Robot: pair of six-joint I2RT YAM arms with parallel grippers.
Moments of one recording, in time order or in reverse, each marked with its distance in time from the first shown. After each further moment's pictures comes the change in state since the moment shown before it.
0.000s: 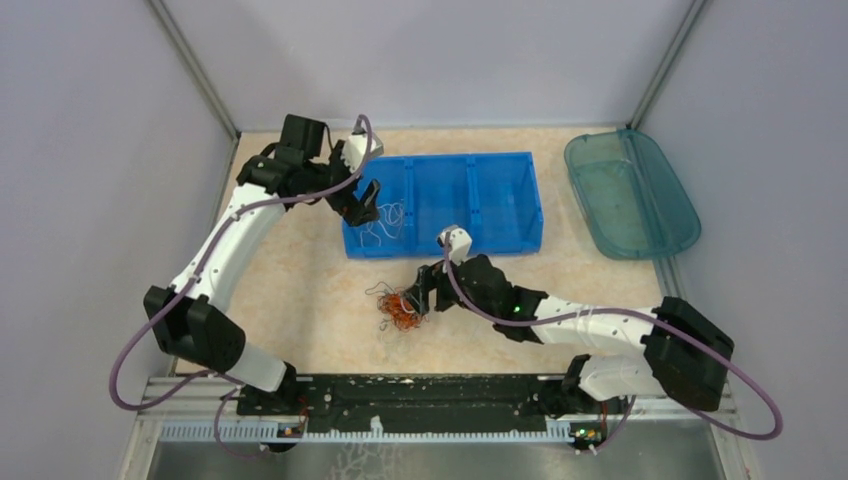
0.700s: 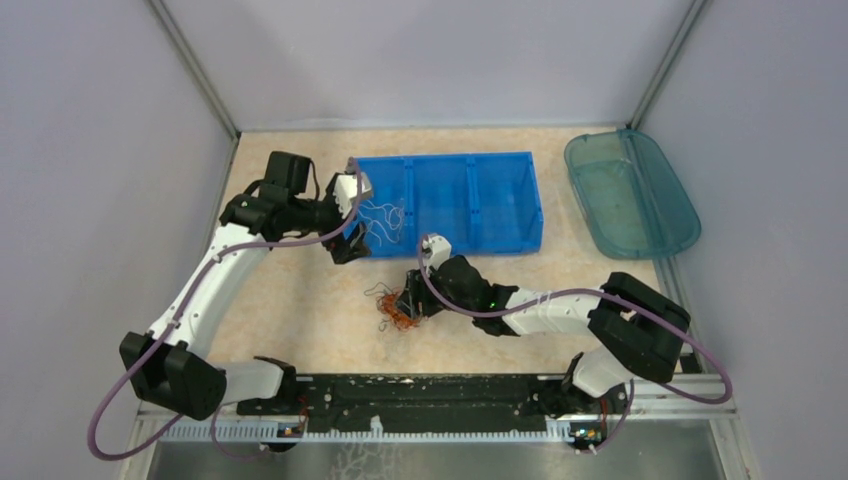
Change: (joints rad) left arm 0.018 -0.243 -0.296 0.013 0.164 0.153; right arm 0.001 0.265 0.047 0.090 -0.106 0.076
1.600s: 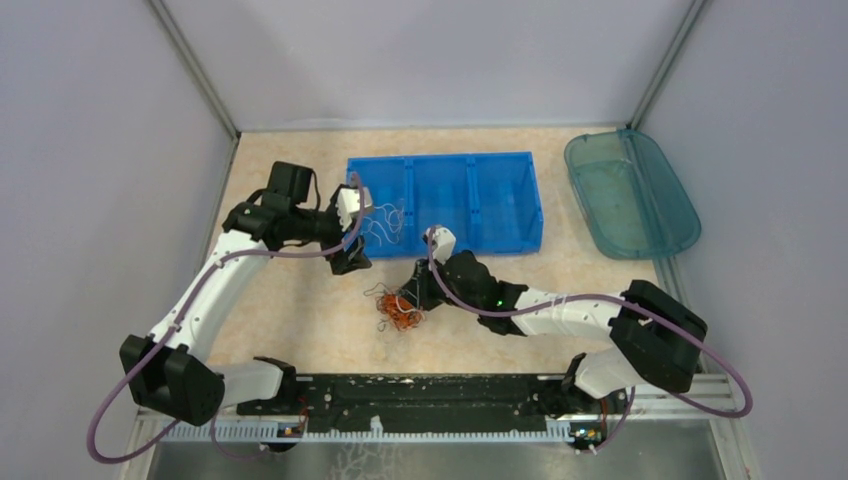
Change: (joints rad) left arm 0.000 -0.027 -0.076 0.008 0.057 0.091; right arm -0.003 -0.085 0.012 0.000 -0.002 0.016
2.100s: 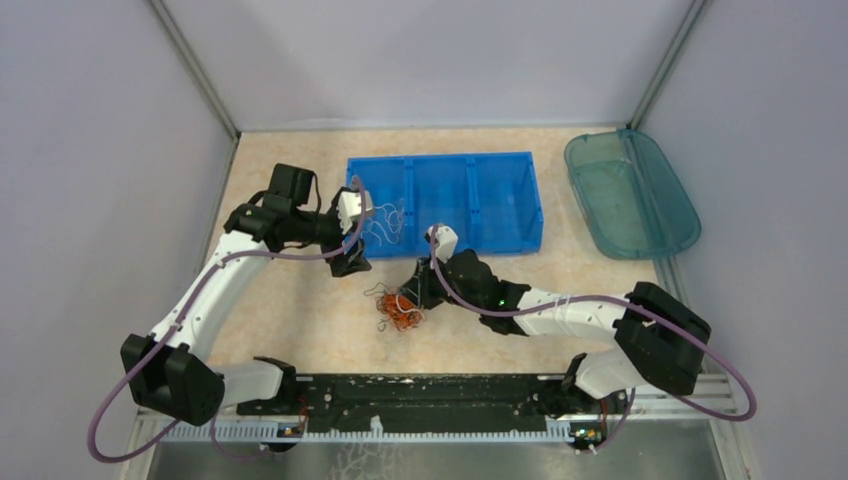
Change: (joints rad) left arm 0.000 0.000 -0.020 -0.001 0.010 0.027; right arm -0.005 -0.022 0.000 -0.008 0.005 0.000
